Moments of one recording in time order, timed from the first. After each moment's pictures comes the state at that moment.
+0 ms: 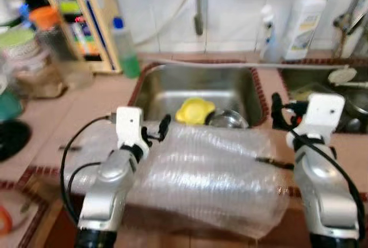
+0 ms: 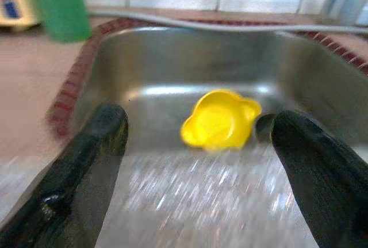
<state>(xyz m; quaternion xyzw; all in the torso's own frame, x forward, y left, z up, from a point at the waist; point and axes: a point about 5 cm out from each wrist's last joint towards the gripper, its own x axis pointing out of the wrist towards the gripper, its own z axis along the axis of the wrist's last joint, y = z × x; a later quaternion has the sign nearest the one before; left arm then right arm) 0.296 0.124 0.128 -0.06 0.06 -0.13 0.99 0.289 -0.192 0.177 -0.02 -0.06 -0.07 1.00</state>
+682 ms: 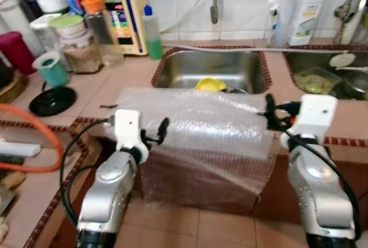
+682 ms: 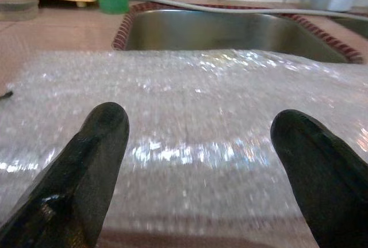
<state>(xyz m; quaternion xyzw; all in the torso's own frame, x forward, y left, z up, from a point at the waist) 0.297 0.119 0.129 -0.06 0.06 -0.14 0.99 0.288 -0.193 0.177 -0.03 -0.06 -0.08 1.00</state>
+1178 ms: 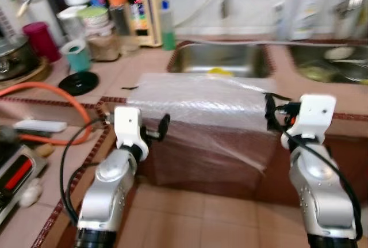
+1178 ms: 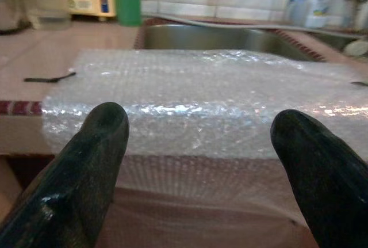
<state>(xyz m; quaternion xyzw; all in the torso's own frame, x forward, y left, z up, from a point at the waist) 0.299 0.123 0.136 -0.07 0.03 -0.13 0.99 0.288 -0.189 0.178 -0.04 -0.06 -0.06 1.00</state>
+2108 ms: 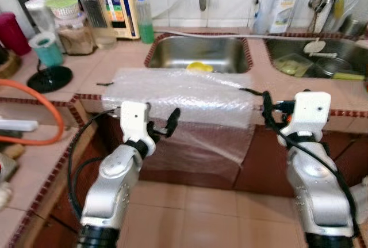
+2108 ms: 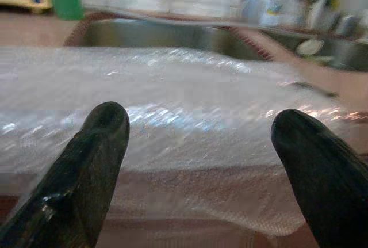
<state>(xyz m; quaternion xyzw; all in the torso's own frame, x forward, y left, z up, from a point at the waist) 0.297 0.116 0.138 -0.08 0.02 -0.17 0.98 0.290 -0.175 0.178 -0.06 -0.07 -0.04 1.00</state>
